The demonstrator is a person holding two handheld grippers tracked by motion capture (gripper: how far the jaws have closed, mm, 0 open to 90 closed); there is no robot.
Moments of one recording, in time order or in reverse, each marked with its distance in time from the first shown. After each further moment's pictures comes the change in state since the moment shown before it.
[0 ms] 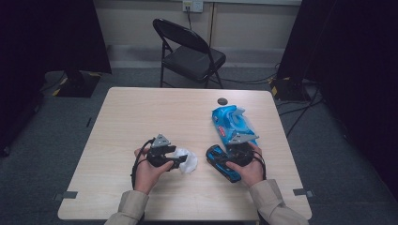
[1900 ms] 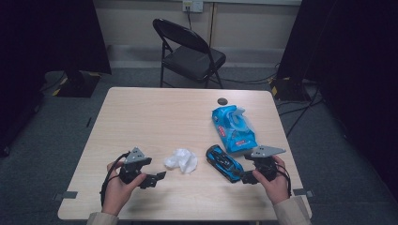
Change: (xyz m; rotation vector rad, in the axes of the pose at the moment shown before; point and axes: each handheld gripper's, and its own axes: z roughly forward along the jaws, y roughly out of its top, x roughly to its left) left arm 0.005 -0.041 -0.077 0.054 0.020 0.010; right arm -0.002 -0.039 -0.068 -0.033 0.006 0.003
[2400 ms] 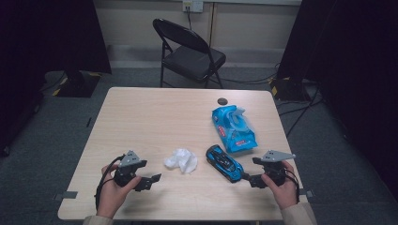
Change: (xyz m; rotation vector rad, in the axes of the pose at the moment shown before) left arm 0.007 -0.013 -0.007 0.003 0.013 -0.006; right arm -0.012 -0.024 -0.015 -0.006 -0.029 0.044
